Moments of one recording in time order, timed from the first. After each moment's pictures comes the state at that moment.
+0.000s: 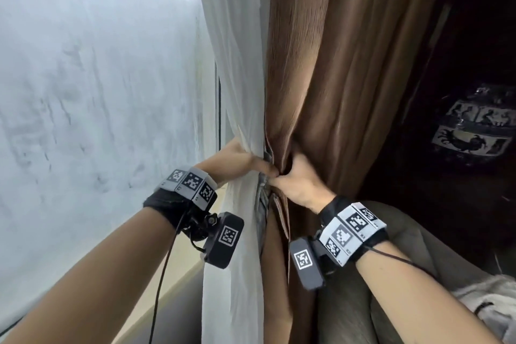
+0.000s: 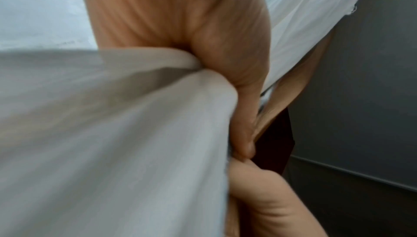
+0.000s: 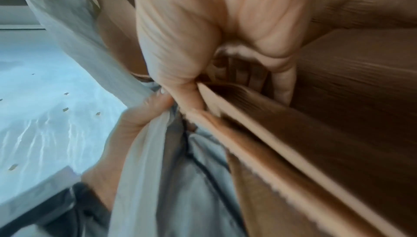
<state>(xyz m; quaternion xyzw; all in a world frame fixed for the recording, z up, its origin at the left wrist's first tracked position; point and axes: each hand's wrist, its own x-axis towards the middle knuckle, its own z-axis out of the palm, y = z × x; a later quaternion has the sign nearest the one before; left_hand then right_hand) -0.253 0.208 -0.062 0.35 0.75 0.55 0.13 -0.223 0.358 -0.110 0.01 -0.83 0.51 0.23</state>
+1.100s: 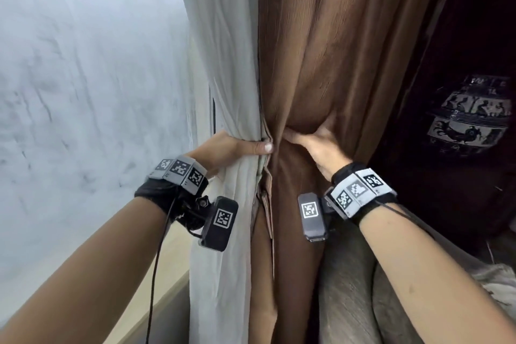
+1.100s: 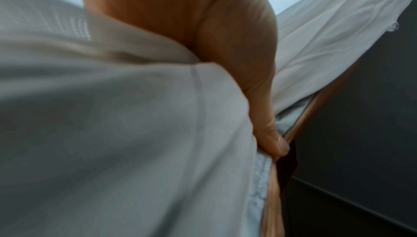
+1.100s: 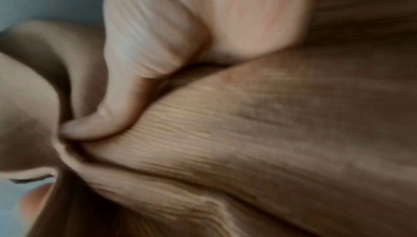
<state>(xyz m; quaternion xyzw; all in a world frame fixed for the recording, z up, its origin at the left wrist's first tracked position) -0.290 0.203 -0.077 0.32 0.69 0.63 0.18 -0.249 0.395 -0.085 -0.10 -0.75 0.61 0.25</state>
